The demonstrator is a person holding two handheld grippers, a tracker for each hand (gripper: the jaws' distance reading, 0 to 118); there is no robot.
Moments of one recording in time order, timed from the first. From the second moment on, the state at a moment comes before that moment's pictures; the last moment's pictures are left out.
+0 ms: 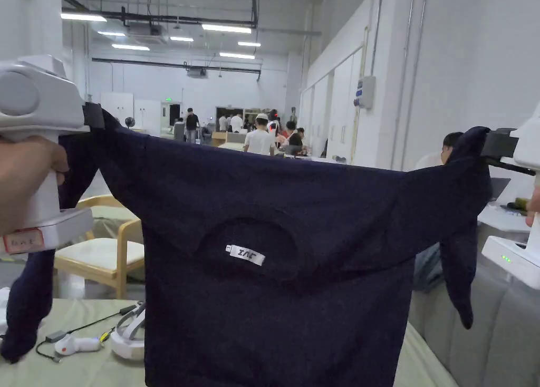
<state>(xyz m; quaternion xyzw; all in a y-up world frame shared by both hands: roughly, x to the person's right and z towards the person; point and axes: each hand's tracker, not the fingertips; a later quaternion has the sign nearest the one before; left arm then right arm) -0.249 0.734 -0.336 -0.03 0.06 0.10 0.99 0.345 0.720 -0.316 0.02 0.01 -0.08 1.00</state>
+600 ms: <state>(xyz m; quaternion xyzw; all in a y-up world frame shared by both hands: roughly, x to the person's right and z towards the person) -0.230 0.733 -0.507 -0.04 0.11 0.03 0.99 0.321 0.723 -0.477 0.02 -0.01 -0.01 1.00</state>
